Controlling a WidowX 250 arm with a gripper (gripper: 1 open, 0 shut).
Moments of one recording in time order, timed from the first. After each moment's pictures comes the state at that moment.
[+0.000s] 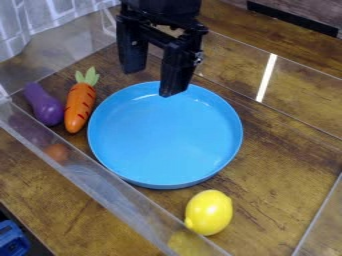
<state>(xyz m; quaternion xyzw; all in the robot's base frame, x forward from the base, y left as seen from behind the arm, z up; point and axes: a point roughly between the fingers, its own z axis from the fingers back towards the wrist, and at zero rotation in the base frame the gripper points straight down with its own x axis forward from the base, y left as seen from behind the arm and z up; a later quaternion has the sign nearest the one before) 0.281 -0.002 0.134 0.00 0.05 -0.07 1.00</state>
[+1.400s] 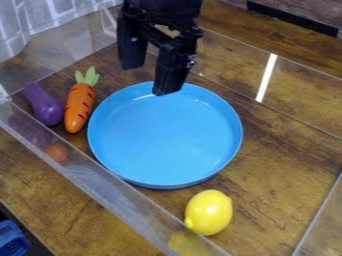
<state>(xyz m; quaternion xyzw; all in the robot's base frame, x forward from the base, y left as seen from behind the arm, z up) 0.283 0.005 0.128 0.02 0.06 -0.12 0.99</state>
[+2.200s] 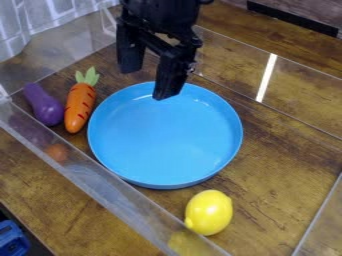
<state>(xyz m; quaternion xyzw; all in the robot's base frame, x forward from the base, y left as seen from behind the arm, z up) 0.289 0.010 0.120 0.04 0.06 -0.08 0.99</state>
